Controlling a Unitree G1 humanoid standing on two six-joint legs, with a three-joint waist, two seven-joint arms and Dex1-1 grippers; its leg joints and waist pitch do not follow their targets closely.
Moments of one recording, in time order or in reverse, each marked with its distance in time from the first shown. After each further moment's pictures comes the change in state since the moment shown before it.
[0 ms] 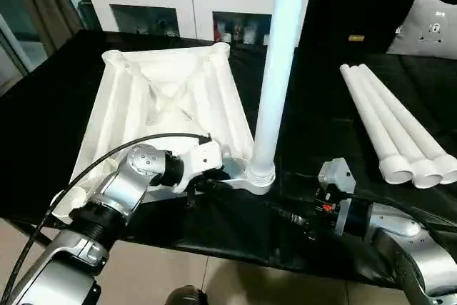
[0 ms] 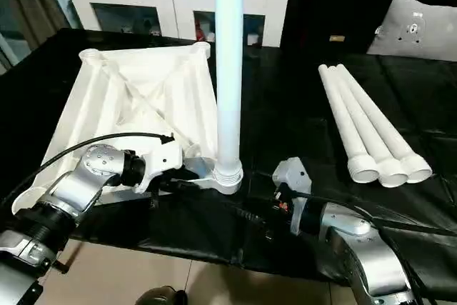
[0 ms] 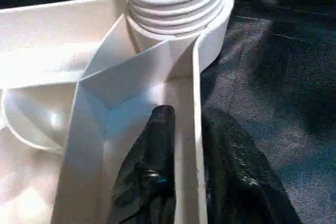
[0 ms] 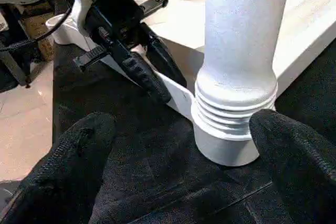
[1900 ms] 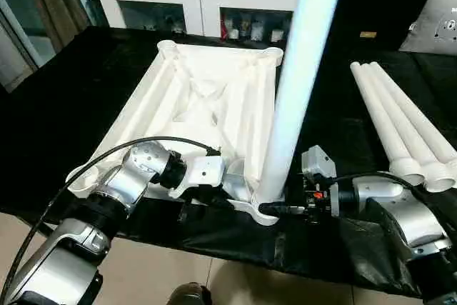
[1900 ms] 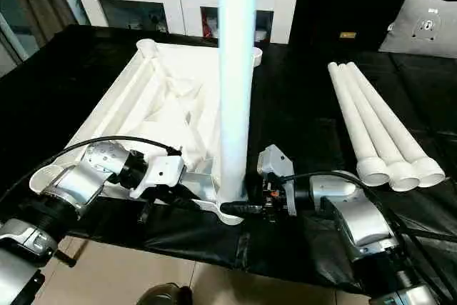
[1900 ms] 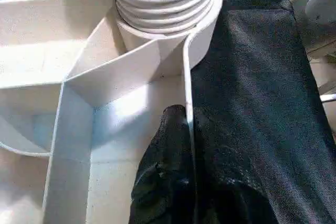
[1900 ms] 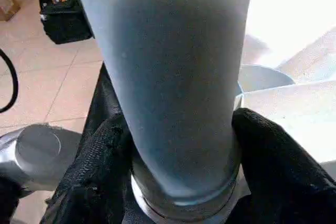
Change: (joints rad) left arm -0.071 0.013 -0.064 0.119 -0.020 -0.234 -0.290; right arm -0.269 -0.070 0.140 0.256 -0.037 -0.069 0.292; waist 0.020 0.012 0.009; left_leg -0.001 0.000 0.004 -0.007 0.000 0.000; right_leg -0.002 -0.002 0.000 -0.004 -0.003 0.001
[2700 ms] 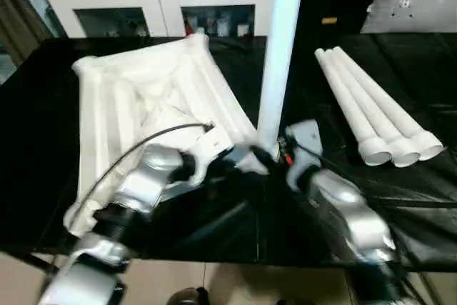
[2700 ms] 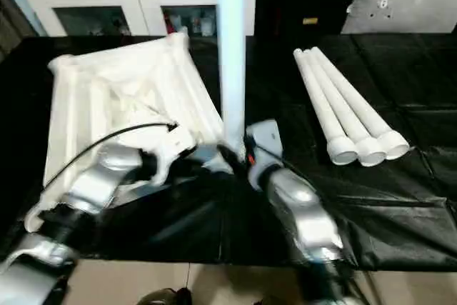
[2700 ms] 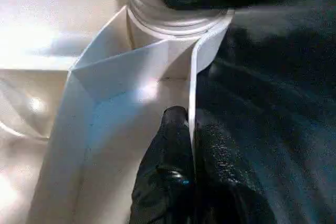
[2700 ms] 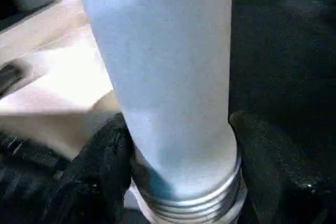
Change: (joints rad) left arm 0.064 -0.215 0.183 -0.193 0.052 0.568 0.529; right arm -0.008 0.486 -0.163 -0.031 -0.203 0.164 -0.903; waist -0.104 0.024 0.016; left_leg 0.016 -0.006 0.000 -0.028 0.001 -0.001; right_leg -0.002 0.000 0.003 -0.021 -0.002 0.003
